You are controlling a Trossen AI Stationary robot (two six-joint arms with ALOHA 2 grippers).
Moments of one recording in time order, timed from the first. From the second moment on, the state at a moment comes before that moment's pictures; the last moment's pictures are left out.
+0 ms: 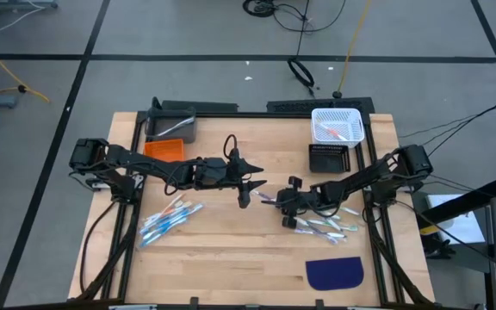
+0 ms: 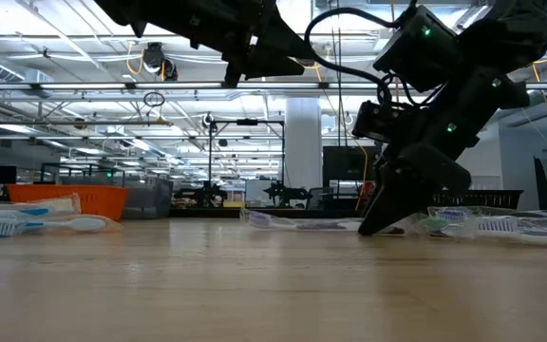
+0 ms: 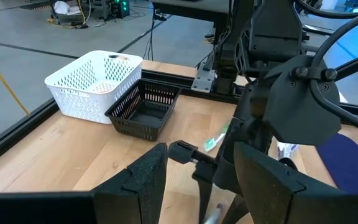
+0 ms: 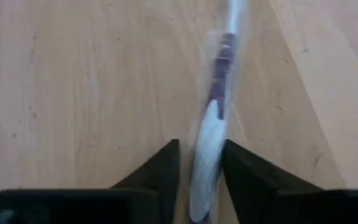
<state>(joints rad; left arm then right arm) -0.05 1.58 0.96 0.37 -0.22 -0.14 0.17 1.68 0.64 0.09 0.27 0.23</state>
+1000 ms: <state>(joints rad) -0.05 1.58 0.96 0.37 -0.22 -0.14 0.17 1.44 0.63 0.13 0.51 0.19</state>
